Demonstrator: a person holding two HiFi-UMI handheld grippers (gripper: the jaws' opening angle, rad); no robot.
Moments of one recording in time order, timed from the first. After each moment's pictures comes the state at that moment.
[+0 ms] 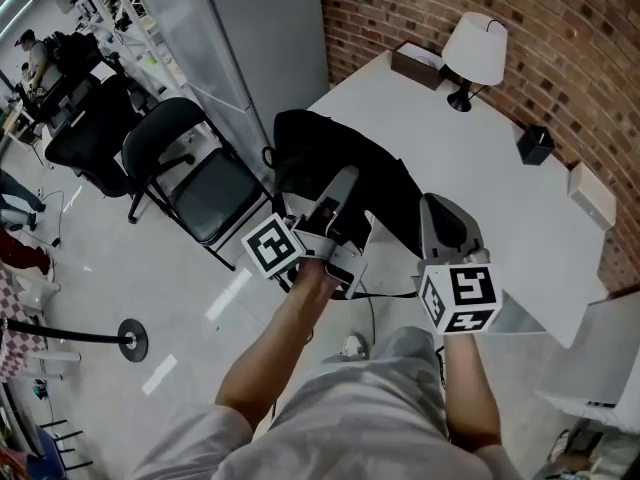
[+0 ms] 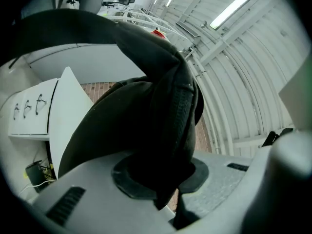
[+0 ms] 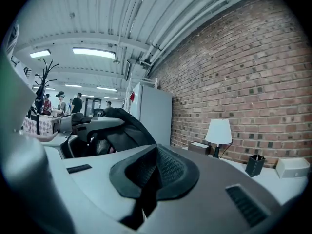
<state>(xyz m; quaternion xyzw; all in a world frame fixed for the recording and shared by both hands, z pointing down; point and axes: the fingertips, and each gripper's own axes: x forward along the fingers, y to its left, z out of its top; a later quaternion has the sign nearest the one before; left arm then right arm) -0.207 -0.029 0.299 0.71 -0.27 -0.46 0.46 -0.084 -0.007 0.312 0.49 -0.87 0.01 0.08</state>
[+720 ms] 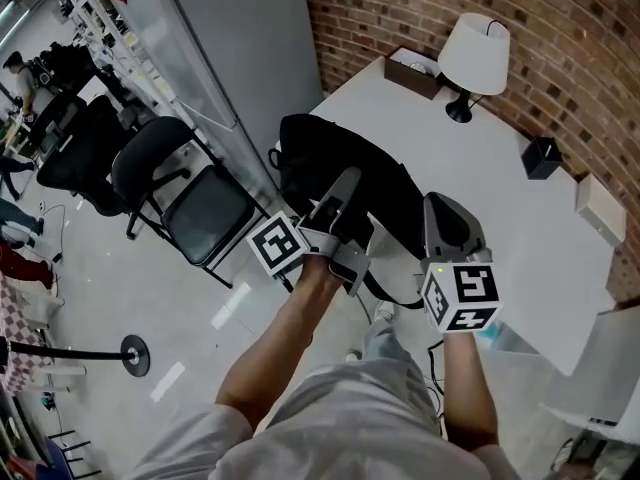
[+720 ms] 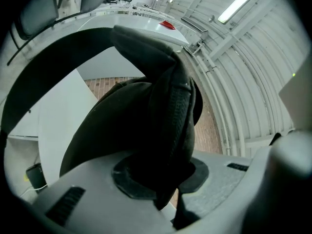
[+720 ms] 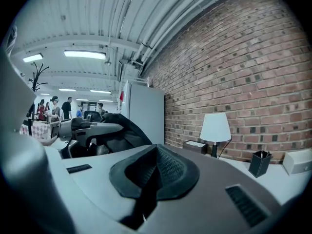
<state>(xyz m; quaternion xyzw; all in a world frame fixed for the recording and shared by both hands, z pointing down) -0.173 -0.130 0.329 0.71 -0.28 -0.44 0.48 -0.049 -0.105 0.336 0.51 -0.86 0.03 0.06</state>
